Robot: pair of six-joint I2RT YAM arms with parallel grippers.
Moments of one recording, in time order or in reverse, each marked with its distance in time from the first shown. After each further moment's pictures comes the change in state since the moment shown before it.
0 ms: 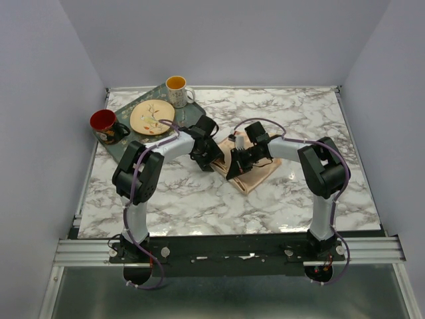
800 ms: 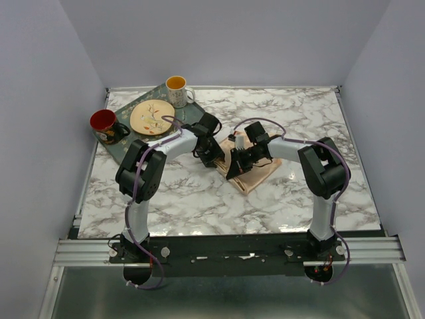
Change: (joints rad) left arm -0.016 0.032 0.071 -0.025 -0.029 0.037; right arm 0.009 -0.004 0.000 -0.001 0.017 0.000
